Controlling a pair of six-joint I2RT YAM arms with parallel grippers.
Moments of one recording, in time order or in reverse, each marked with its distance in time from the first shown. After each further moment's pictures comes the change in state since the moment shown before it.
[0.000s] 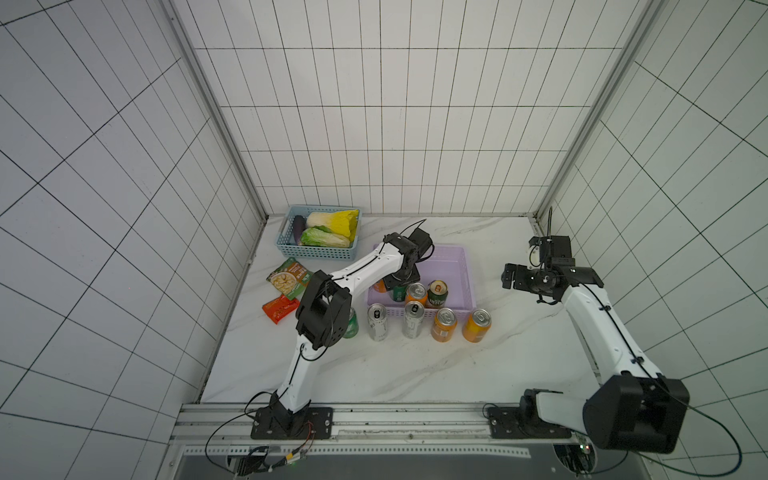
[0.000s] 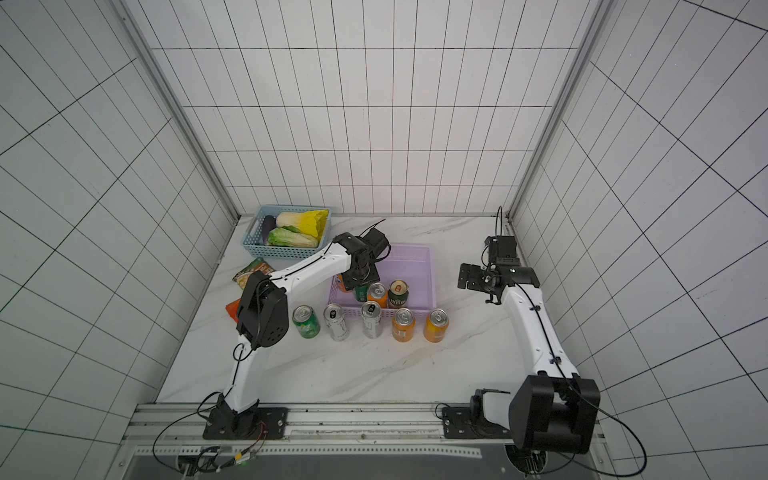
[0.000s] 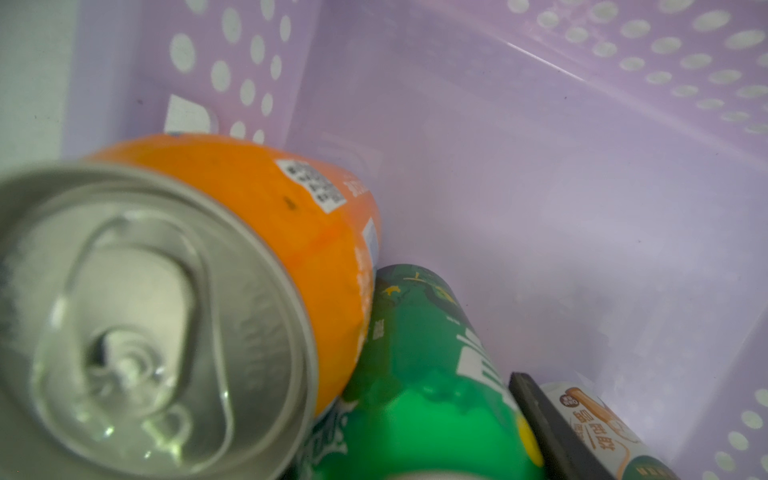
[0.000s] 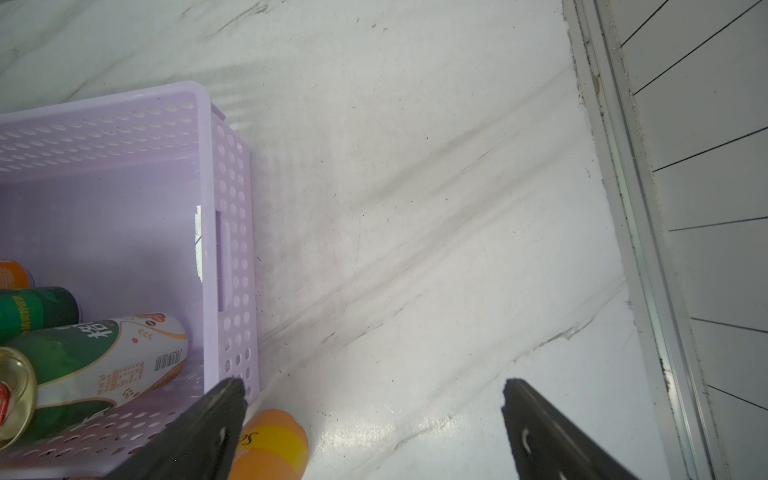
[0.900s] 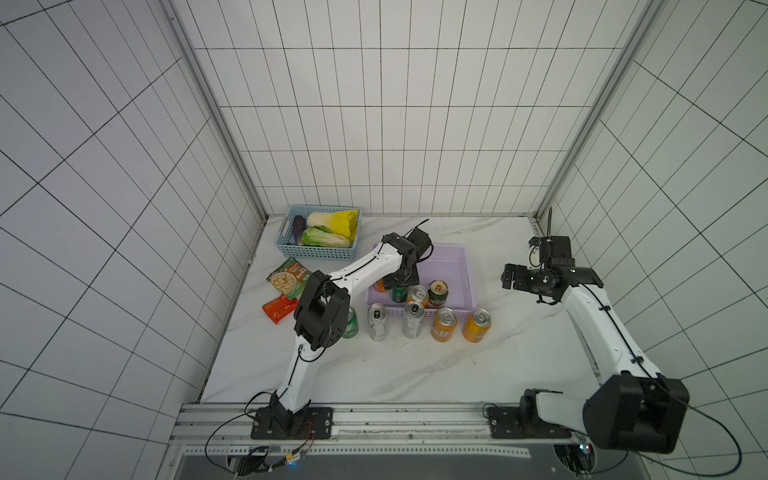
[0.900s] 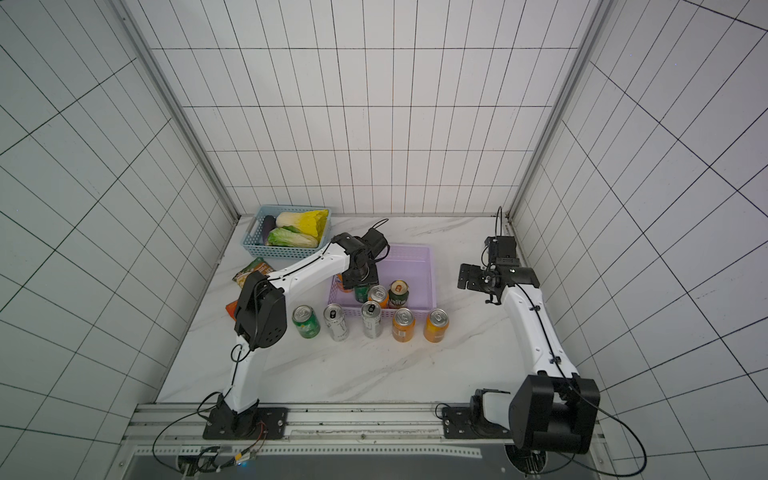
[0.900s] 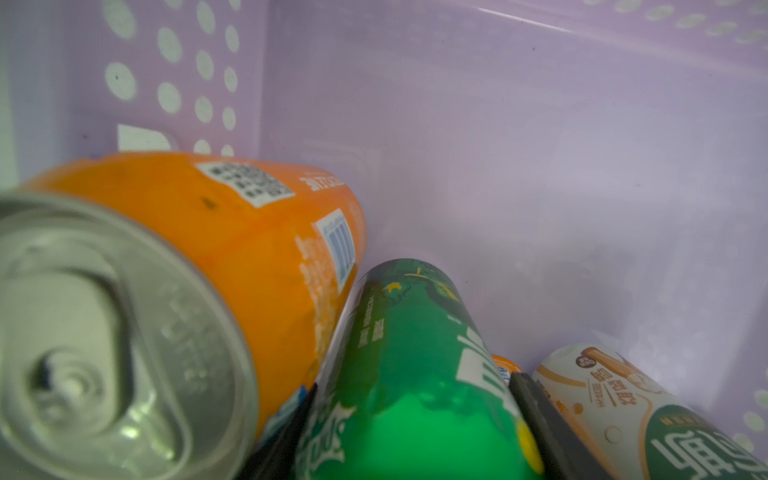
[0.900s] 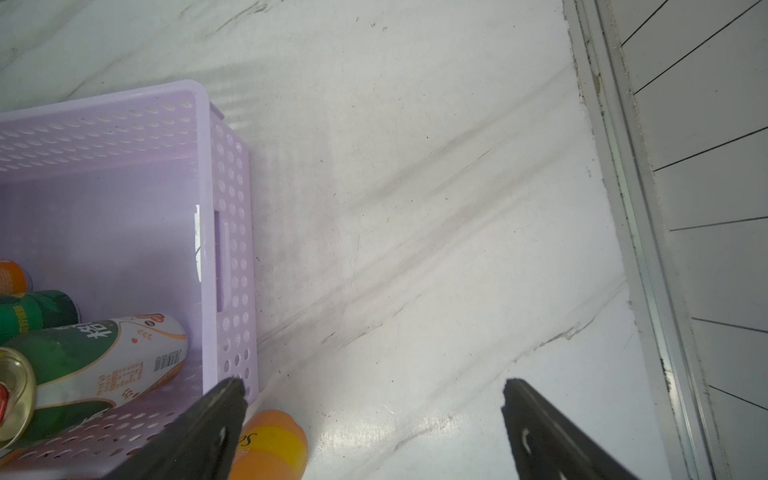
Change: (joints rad) left arm 0.002 -0.021 -0.020 0.003 0.035 0.175; right arm 0.000 0.000 -0.004 0.004 0.000 0.000
